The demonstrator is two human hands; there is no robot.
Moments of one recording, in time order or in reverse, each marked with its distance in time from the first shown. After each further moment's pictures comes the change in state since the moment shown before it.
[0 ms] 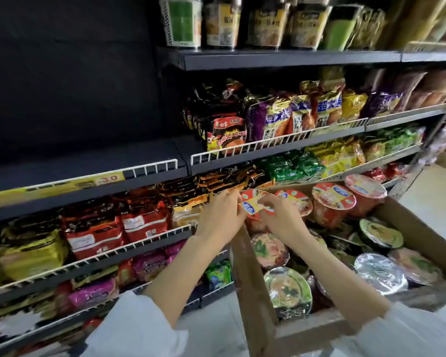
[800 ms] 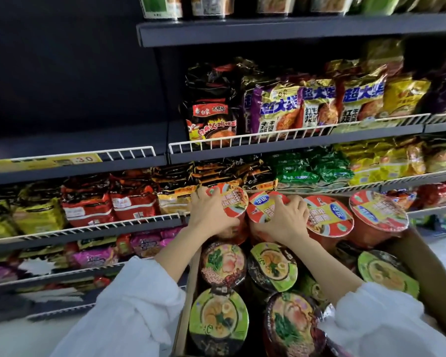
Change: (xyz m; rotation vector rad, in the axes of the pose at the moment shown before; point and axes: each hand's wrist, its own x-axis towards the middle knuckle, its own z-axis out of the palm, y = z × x) left_hand 0.095 0.051 0.116 0.180 -0.107 -0.484; right_hand 0.112 0.149 -0.031 -0.298 -0.172 -0.032
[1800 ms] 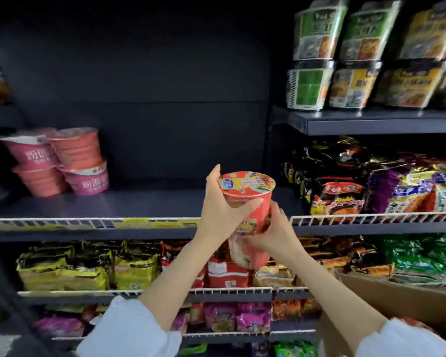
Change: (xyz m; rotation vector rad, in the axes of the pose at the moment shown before) left_hand 0.020 -0.242 -0.213 -0.906 0.478 0.226; right_hand 0.014 -0.349 0.016 0.639 0.021 -0.412
